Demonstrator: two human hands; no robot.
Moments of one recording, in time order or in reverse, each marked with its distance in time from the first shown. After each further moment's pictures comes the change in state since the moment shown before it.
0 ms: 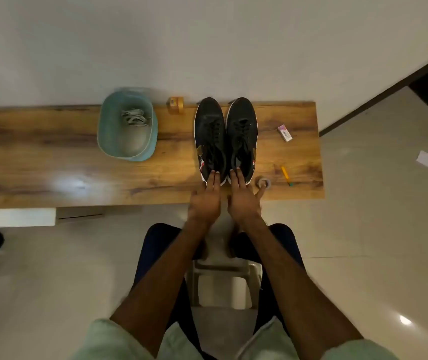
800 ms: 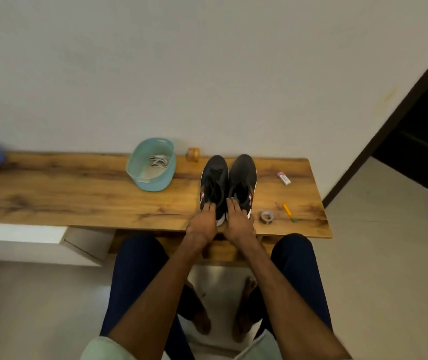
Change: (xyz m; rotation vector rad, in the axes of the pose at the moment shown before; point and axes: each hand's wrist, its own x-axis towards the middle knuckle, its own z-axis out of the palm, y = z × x) left_hand -0.016 -0.005 0.039 -0.184 0.244 -0.100; right_hand -0.018 0.008 0.035 0.109 0.172 -0.198
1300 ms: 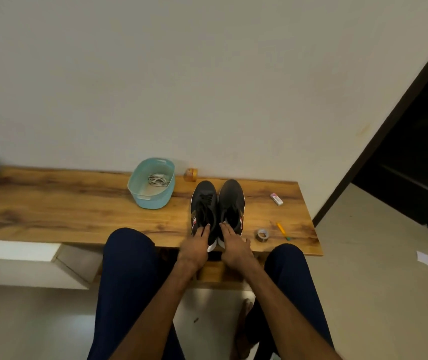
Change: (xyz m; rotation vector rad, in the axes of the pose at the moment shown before) left_hand -0.033 -0.028 0.003 0.086 -0.007 0.033; right_hand -0.028 -0.013 0.004 -0.056 -0.094 -0.051
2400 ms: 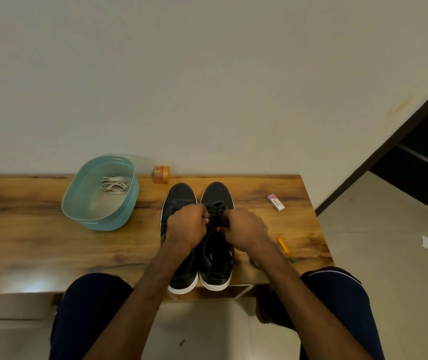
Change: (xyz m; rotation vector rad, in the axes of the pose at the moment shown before) left_hand 0.154 0.032 -0.062 -0.215 0.046 -0.026; right_hand 0.118 0.046 -0.094 -0.093 0.123 0.046
